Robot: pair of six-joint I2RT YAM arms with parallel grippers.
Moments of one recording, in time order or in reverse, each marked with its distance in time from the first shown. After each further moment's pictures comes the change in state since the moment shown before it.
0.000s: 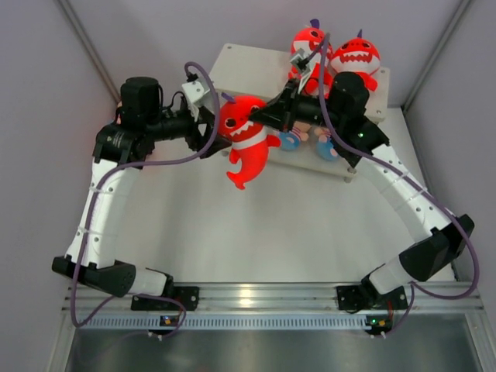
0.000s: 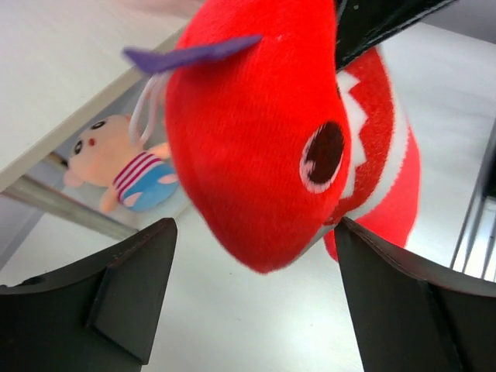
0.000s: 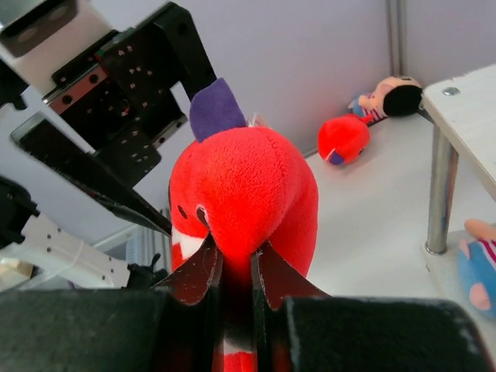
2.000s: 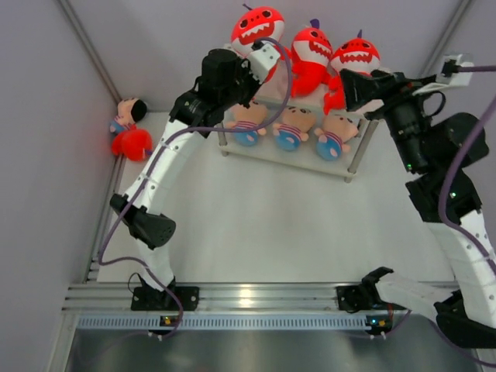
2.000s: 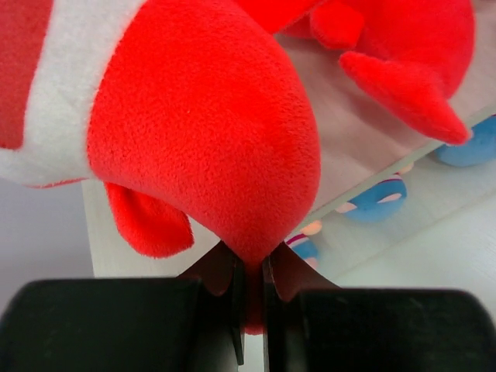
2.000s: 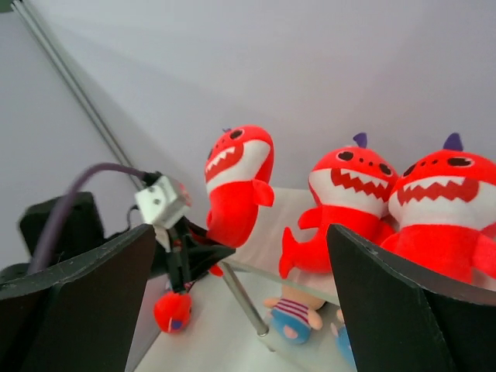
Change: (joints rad) left arm -0.288 0.457 0.444 0.210 -0.755 0.053; right arm -0.063 -0.444 -0.092 -0.063 0.892 -0.014
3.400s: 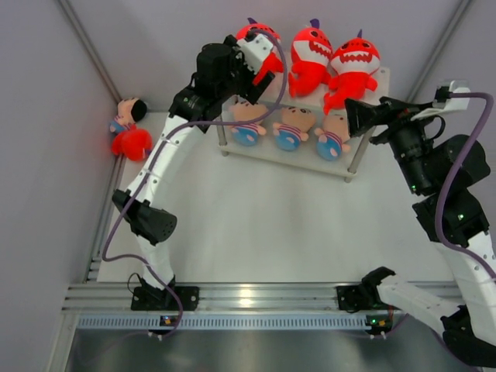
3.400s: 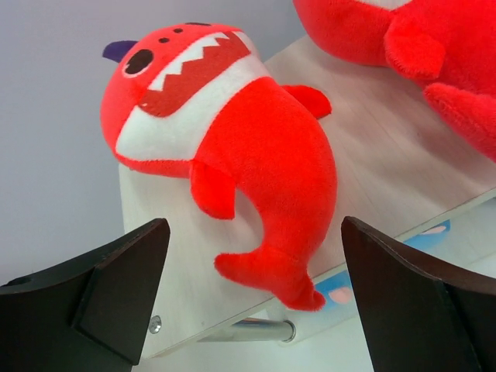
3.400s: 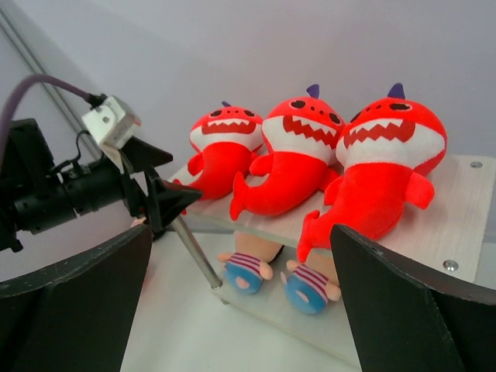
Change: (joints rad) left arm 0.053 0.069 0.017 0.114 -0.019 0.016; right arm 0.000 -0.177 -0.142 -0.112 0.060 -0.101
